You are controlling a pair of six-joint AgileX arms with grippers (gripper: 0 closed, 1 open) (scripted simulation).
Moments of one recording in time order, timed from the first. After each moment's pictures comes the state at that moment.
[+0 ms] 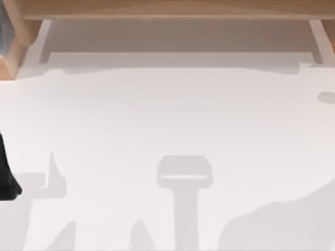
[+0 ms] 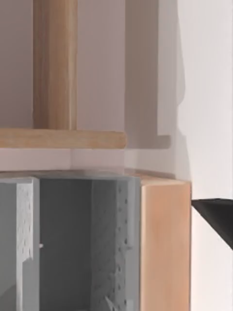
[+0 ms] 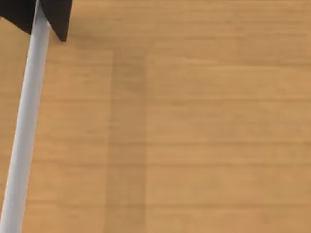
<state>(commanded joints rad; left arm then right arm) 0.00 0.00 0.00 0.00 0.00 0.00 -0.44 2.35 1.21 1.14 -0.40 -1.56</state>
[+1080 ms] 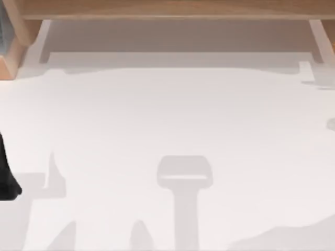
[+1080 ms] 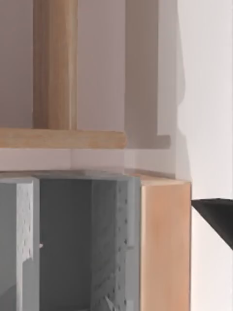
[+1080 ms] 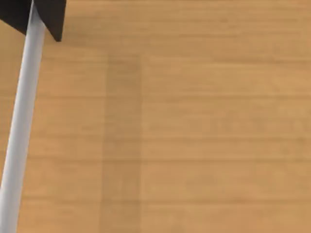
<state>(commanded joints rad) 0.00 0.00 0.00 0.00 0.00 0.00 -0.50 2.23 0.94 1.30 -0.46 -1.55</state>
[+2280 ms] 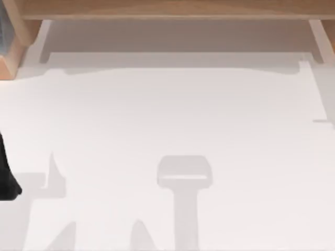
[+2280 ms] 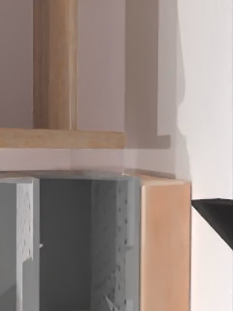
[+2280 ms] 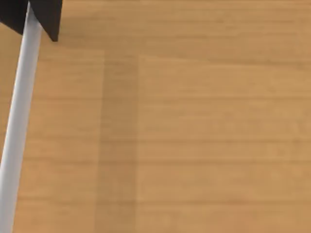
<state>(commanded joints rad) 0.00 0.00 0.00 0.00 0.00 0.00 -0.65 2.10 0.58 1.52 -0.62 -1.55</state>
